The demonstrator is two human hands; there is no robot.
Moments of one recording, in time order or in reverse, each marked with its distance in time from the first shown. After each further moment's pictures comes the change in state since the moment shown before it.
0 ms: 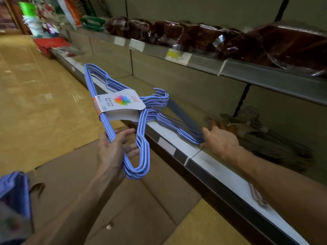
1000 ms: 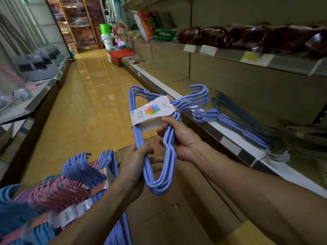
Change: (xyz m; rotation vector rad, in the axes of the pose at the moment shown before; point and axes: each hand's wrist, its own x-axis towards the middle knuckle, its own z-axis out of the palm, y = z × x) left_hand -0.075 0.087 -0.126 0.118 0.036 -0.136; right_hand -0.053 -0.288 -0.085 2.314 -0.698 -0.062
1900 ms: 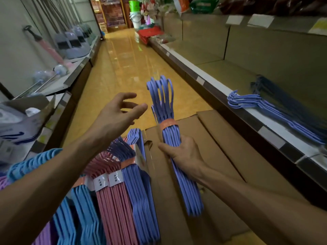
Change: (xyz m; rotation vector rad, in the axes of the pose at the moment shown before) left_hand 0.026 0.069 -0.112 0.756 0.108 0.390; right_hand 0.007 0.119 -0.003 -0.850 0.033 -0.363
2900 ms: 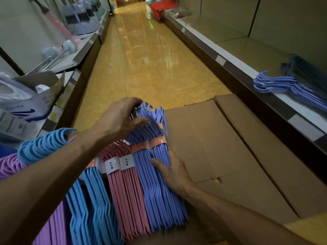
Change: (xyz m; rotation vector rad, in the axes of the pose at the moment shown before) left_hand 0.010 -0.071 -0.019 0.731 -0.110 0.161; right_hand -0.028 0.080 0.082 -0.028 -0.214 0.091
